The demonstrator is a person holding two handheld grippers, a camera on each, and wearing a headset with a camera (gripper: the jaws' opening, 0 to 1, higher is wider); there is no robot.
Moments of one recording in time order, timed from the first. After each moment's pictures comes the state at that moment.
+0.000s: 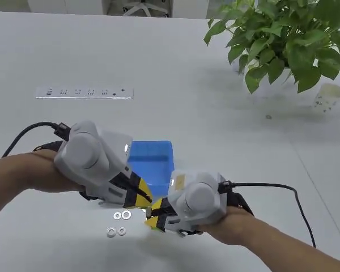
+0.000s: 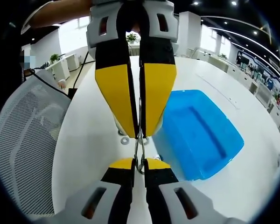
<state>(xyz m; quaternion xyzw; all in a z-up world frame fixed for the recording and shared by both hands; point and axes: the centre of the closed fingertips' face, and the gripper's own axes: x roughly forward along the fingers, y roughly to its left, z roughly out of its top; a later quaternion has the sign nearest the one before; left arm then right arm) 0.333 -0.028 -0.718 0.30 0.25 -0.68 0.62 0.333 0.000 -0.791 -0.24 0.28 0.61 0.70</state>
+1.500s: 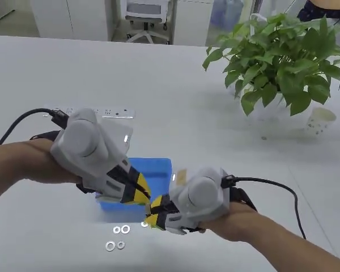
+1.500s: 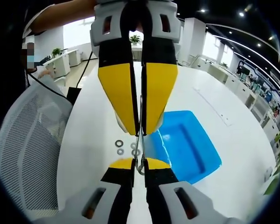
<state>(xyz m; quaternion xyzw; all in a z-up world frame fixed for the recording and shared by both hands) 0.336 -0.029 -0.665 0.33 0.23 -0.66 0.63 0.345 0.000 -0.740 -0.27 0.24 0.61 0.70</state>
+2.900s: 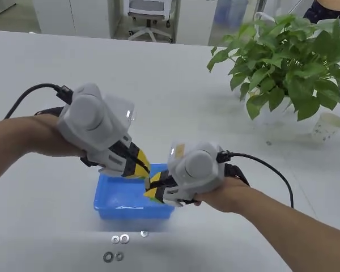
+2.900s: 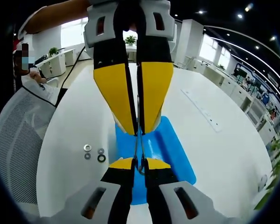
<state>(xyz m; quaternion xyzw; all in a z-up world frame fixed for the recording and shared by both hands) 0.408 -0.017 -0.665 0.35 0.22 -0.64 0.65 0.419 0.009 -0.738 -0.28 0.23 0.60 0.71</state>
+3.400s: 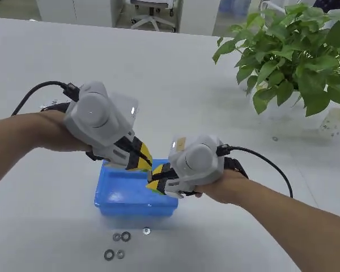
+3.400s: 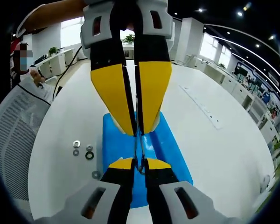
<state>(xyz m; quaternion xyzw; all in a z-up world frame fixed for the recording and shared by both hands) 0.430 -0.015 -0.686 0.35 0.22 -0.63 0.65 0.442 0.012 -0.759 -0.28 0.24 0.60 0.71</state>
